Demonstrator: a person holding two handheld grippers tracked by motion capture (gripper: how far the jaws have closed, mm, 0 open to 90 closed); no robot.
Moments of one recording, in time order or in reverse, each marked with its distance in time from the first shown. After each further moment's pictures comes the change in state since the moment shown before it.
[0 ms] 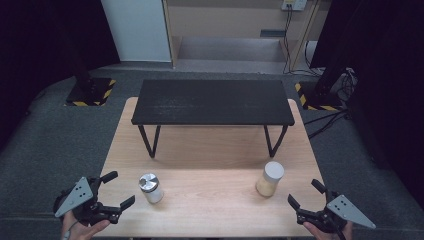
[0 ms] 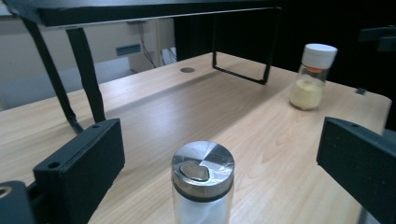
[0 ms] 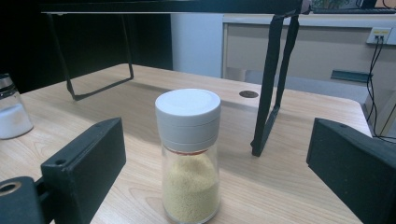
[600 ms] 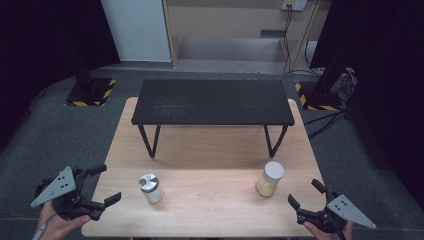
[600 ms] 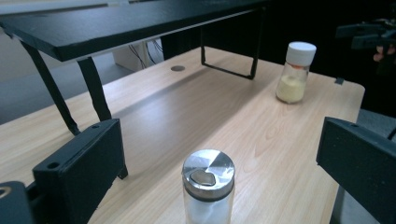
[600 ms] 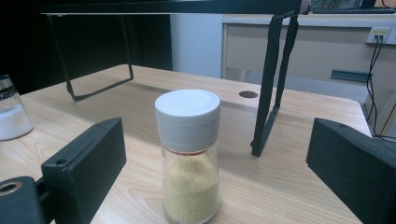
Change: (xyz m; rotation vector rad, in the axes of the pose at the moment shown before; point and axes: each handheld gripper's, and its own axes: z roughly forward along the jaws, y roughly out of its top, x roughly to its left) left arm 0.028 0.044 -0.017 0.066 -0.068 0.043; right arm 0.000 0.000 0.000 -0.002 -0.002 0.003
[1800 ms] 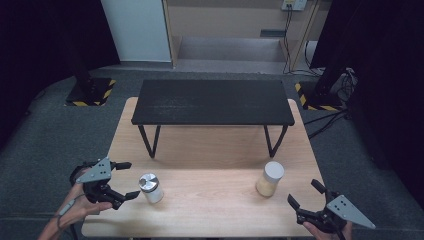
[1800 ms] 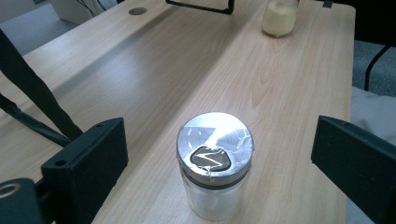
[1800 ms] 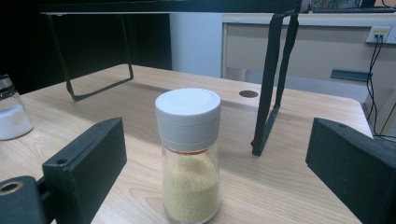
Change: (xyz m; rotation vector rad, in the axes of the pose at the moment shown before) left arm 0.046 0.015 0.074 0.237 -0.168 0.093; right arm 0.001 -0.001 0.000 0.001 -0.001 0.003
